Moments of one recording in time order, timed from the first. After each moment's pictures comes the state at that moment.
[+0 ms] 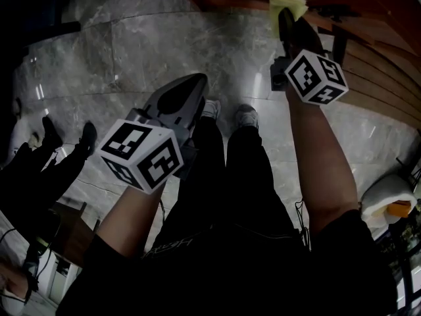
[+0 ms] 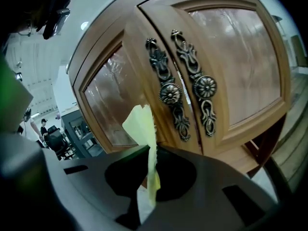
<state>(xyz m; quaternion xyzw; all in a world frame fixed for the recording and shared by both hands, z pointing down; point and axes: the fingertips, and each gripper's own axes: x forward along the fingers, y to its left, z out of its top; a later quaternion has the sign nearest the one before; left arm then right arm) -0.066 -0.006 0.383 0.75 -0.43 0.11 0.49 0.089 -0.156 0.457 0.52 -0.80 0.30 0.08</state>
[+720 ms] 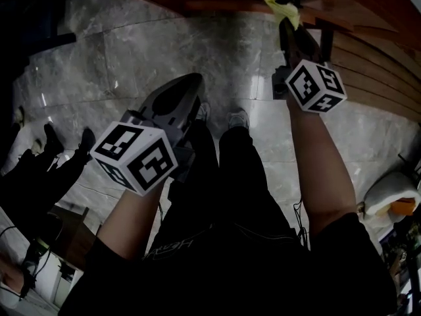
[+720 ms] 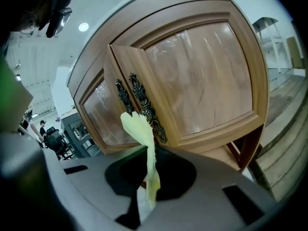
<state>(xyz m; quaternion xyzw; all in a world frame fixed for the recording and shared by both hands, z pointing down) -0.005 -0.009 0.360 0.75 -0.43 0.11 0.49 0.170 -0.133 0.445 0.53 -0.79 0.30 0.08</state>
